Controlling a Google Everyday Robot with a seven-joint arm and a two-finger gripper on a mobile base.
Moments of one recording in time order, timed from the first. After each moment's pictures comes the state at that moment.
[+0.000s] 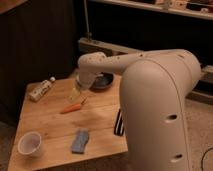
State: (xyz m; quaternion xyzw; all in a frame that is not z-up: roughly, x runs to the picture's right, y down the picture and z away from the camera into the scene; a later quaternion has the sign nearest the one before) arm -0.158 0.013 0.810 -0.32 -0.13 0.29 0.89
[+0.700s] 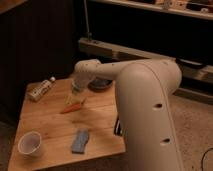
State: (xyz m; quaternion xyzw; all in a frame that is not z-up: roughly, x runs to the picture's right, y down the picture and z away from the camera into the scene) arm -0.201 0.035 0.846 -0.32 -0.20 0.18 0.91
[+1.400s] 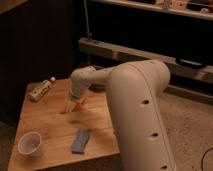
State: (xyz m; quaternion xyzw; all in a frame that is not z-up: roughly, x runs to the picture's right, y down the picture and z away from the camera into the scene) arm -0.209 0.077 0.877 -0.32 -0.18 0.15 0.92
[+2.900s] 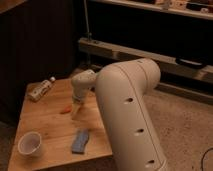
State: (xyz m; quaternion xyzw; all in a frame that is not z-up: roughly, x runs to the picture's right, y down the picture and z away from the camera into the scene) arm -0.191 0.097 0.908 -0.32 -0.12 0.15 0.93
